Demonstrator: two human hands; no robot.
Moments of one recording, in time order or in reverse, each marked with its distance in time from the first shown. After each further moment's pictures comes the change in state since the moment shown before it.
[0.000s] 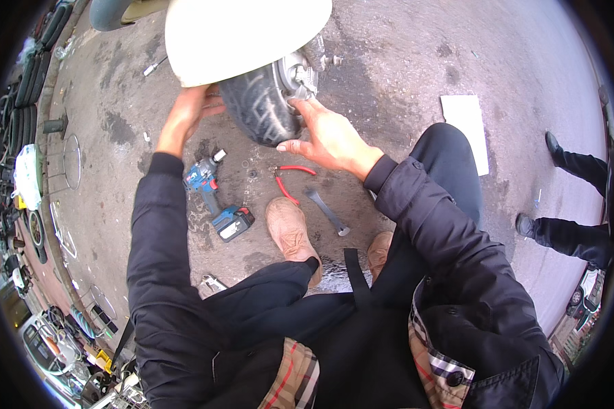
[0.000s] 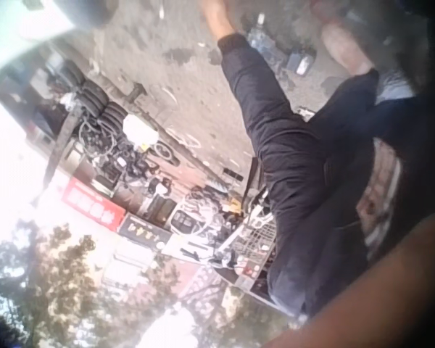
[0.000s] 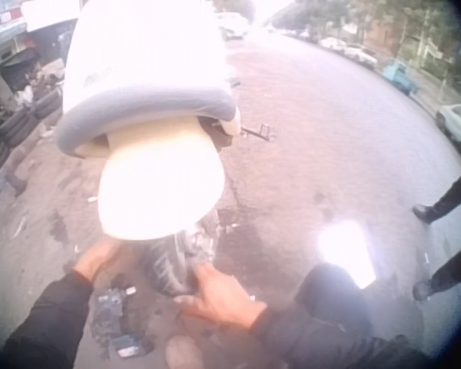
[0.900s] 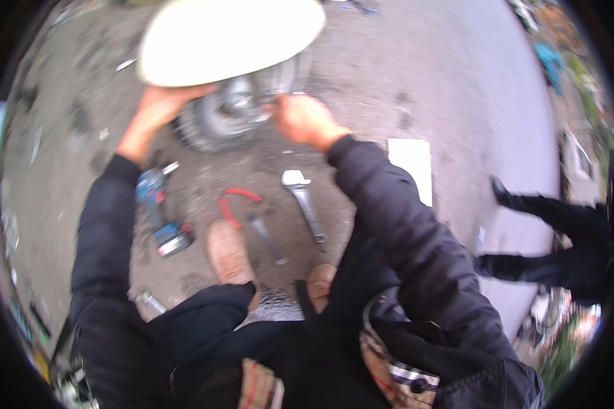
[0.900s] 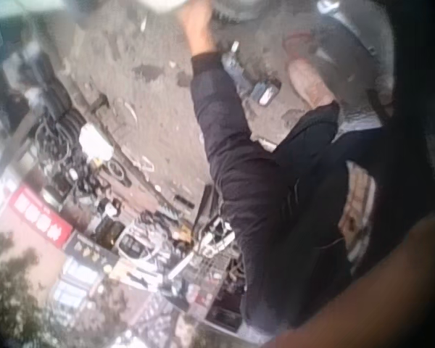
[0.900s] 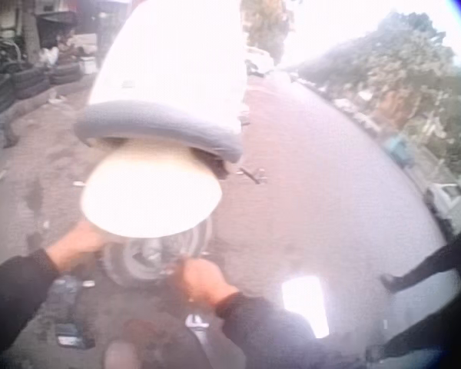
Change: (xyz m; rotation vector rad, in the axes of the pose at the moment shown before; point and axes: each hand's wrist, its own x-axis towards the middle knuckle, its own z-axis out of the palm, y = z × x) left_hand -0.029 0.035 0.026 0.155 0.182 0.557; right_hand 0.068 0.047 -0.044 -0.265 -0.145 0.032
